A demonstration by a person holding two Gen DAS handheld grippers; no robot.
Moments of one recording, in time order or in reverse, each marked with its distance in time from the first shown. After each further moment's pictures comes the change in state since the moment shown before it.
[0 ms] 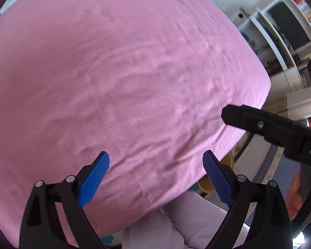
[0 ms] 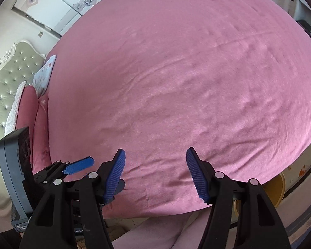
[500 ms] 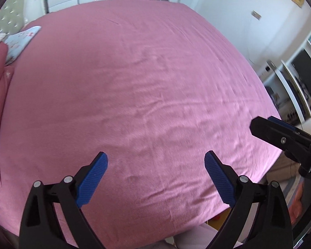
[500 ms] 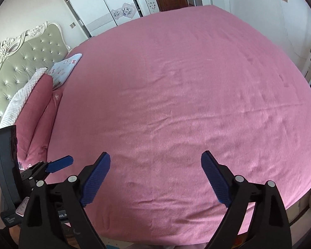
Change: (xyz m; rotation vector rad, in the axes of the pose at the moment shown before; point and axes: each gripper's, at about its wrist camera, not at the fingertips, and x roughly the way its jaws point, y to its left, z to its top) left arm -0.089 0.066 0.003 -0.218 -0.308 0.167; right arm -0.029 0.076 0.037 -0.285 -0.225 -0.041
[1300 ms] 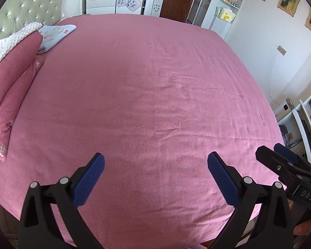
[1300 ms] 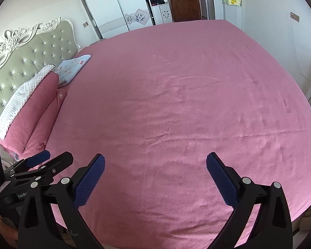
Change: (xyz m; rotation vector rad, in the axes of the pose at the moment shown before) left arm -0.033 0.003 0.013 -0.188 -0.137 0.100; right arm -0.005 -0.011 0.015 -0.092 -0.034 0.038
